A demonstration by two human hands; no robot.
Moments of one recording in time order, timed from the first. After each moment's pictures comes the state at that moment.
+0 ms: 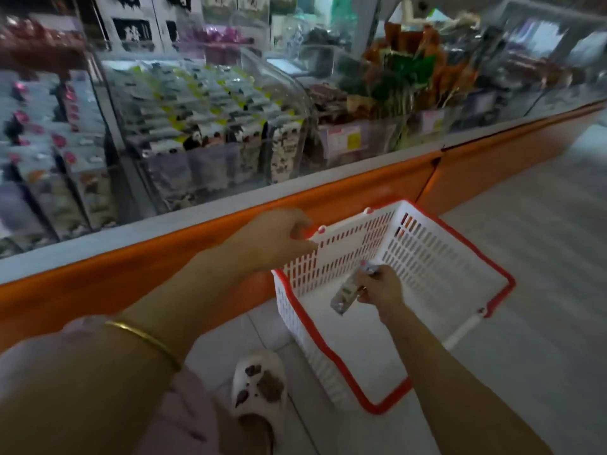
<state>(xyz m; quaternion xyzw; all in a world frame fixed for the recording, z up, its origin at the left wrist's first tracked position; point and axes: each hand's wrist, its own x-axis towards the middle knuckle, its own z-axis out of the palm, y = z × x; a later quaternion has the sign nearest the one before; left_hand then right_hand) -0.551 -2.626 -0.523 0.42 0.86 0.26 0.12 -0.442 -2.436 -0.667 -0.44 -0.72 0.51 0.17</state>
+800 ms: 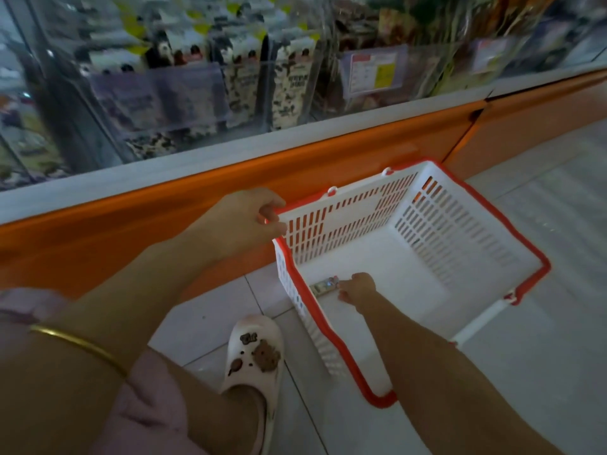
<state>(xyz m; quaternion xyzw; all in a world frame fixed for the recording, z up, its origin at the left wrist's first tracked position) -0.571 -2.638 -0.577 0.34 0.88 0.29 0.18 -0.471 -2.430 -0.779 -0.54 -0.64 0.55 -0.06</state>
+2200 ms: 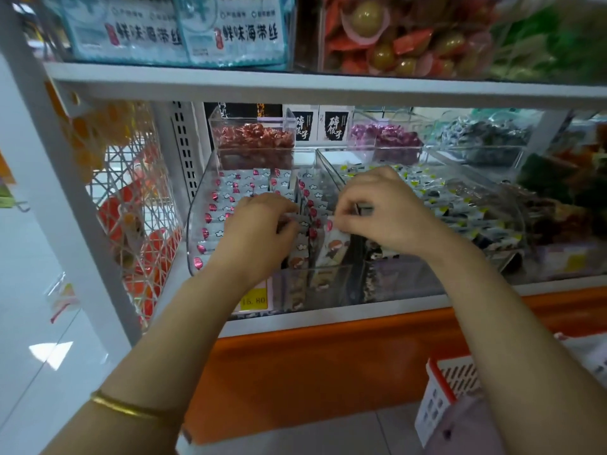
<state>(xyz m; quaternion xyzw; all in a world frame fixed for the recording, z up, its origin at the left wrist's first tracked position) -0.666 -2.839 -0.444 0.23 0.92 0.28 -0.18 -0.645 -2.652 -0.416 0.16 -0.95 0.20 0.18</state>
